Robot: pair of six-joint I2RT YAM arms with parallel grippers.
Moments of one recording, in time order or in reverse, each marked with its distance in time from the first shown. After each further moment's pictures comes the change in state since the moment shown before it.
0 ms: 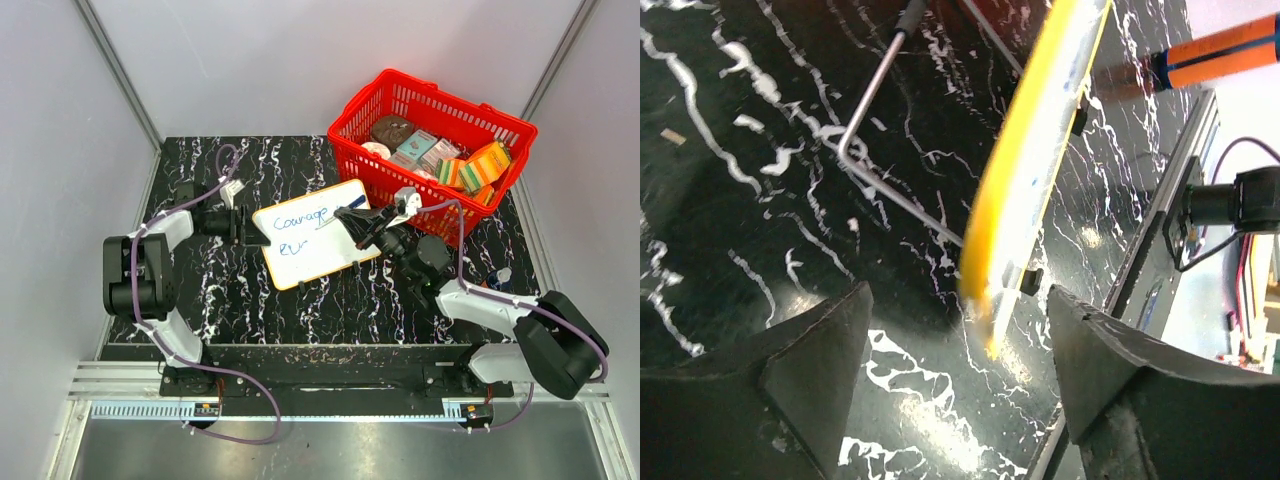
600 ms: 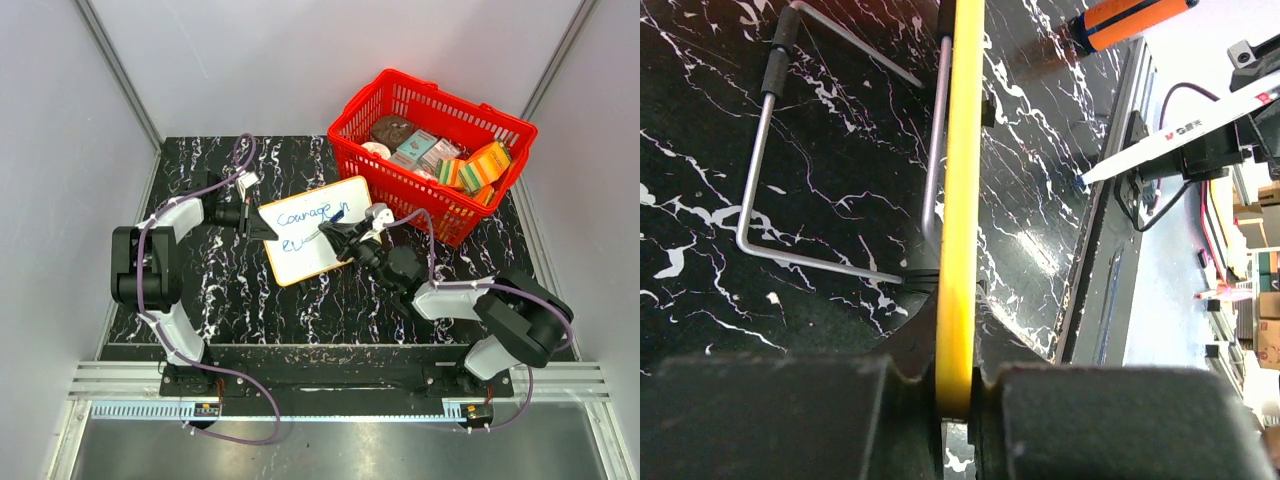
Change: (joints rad) left arm -0.087 0.061 0.137 -0.128 0.137 0.136; right arm 0.134 0.214 0.000 0.128 0.191 -0.109
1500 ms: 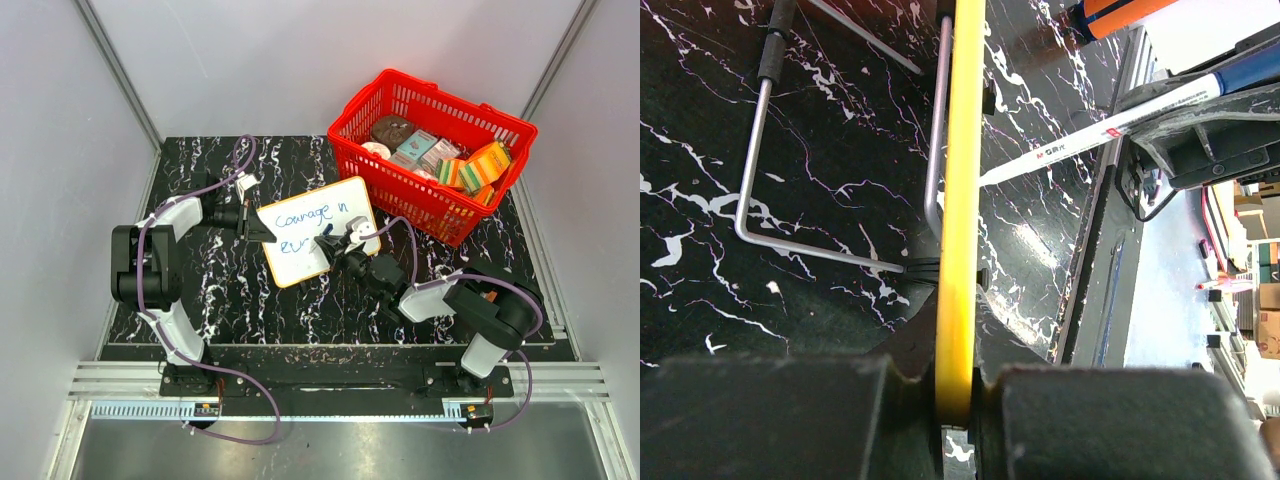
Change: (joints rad) left arm 0.006 0.021 0.019 -0.085 0.005 0.094; right arm 0.077 0.177 0.000 0.056 0.120 -0.139
